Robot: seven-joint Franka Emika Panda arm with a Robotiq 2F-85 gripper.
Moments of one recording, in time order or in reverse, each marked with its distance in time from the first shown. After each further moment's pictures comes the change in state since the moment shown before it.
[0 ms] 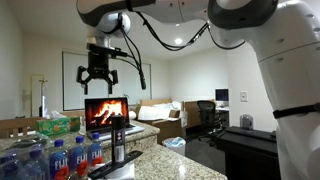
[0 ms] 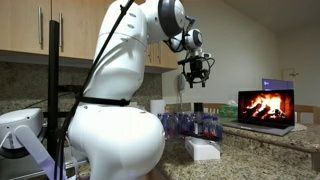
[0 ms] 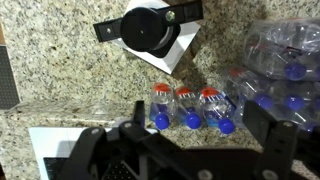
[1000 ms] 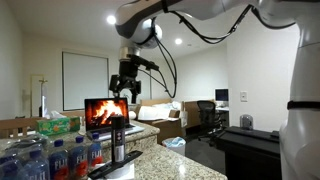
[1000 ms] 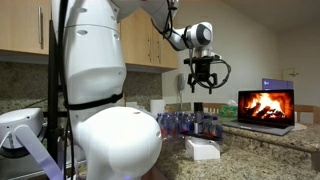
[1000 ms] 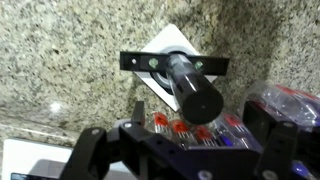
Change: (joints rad) arm -0.114 -0.349 -0.049 -0.535 0.149 0.200 -0.487
